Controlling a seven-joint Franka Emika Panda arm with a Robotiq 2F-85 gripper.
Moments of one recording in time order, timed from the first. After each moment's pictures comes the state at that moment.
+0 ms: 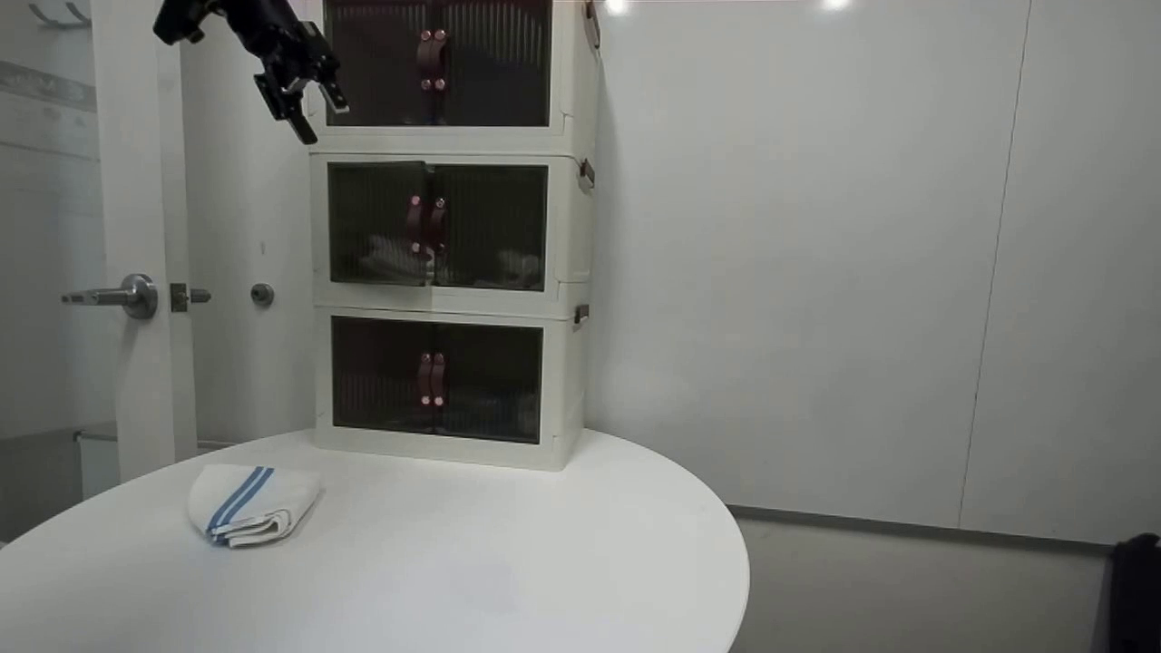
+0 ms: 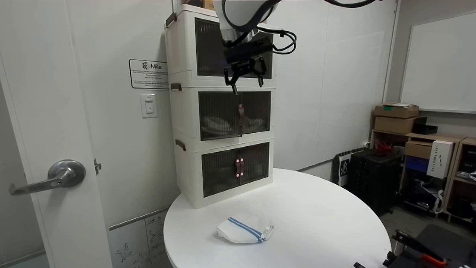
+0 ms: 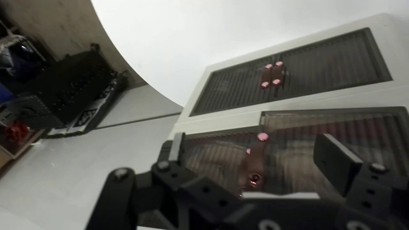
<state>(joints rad) 0.21 0.15 0.10 -1.65 -0.57 1.90 0.89</state>
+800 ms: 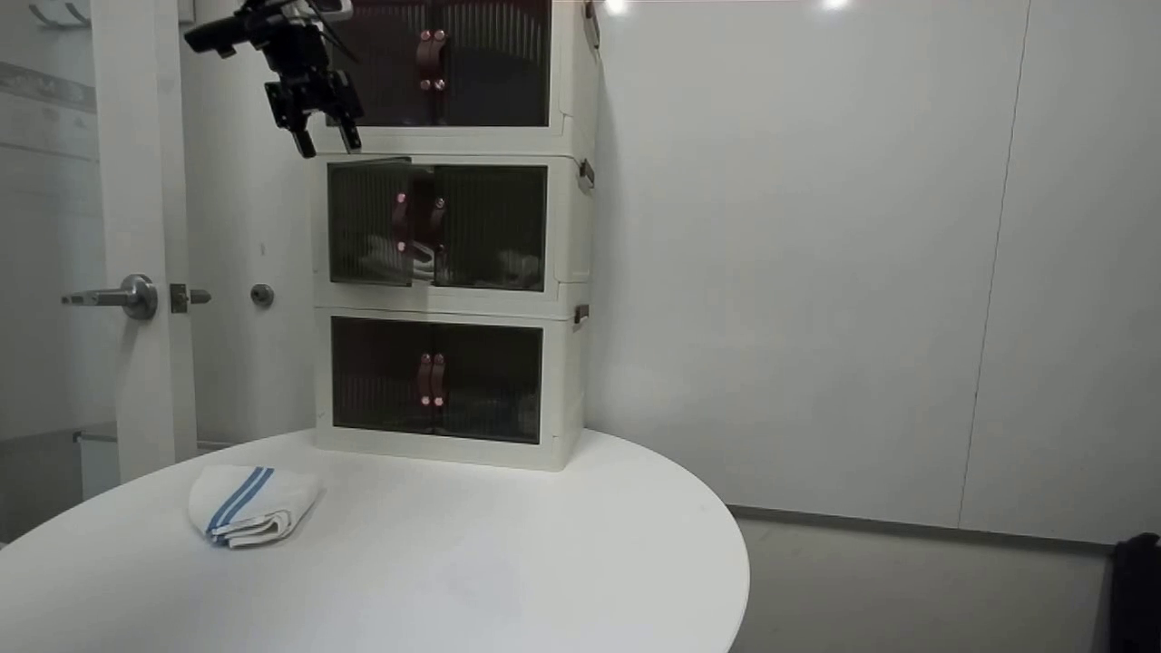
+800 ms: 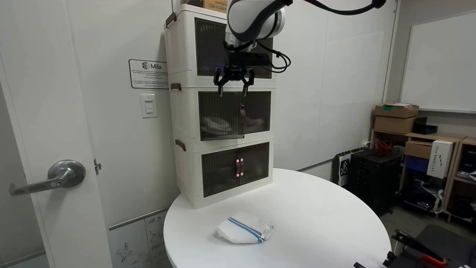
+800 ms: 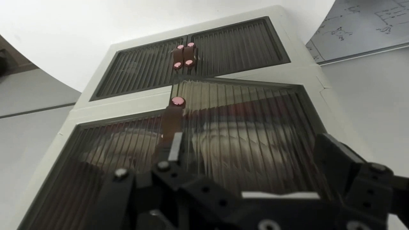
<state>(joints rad) 0.14 0.20 0.08 -1.69 -0.28 2.26 0.58</state>
